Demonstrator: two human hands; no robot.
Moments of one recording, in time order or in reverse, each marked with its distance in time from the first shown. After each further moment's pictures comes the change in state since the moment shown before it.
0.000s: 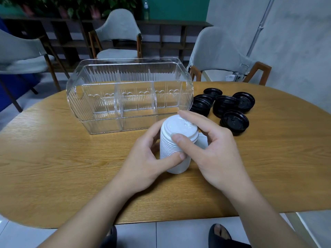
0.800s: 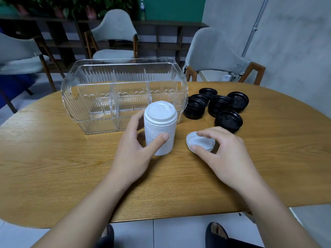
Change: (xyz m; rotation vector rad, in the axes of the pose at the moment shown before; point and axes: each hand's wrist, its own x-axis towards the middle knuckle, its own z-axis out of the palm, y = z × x) left_hand 0.010 -0.014 -0.008 0.181 0.269 -0.012; right_hand -0.008 0.041 -0.040 -0.540 0.032 0.128
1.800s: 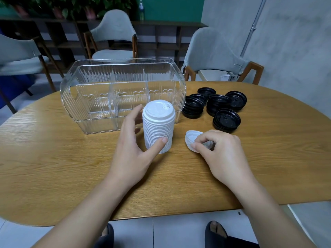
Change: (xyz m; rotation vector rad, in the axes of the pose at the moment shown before) left_hand -0.010 0.000 -0.002 0.179 0.037 0.072; right_hand 0.000 0.000 0.005 0.024 0.030 0.002
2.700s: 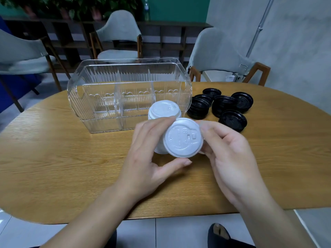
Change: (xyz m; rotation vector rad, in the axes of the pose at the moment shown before) left_hand -0.014 0.016 0.008 0.152 0.043 0.449; right_hand -0.020 -0.057 -0.005 1.009 -0.056 0.177
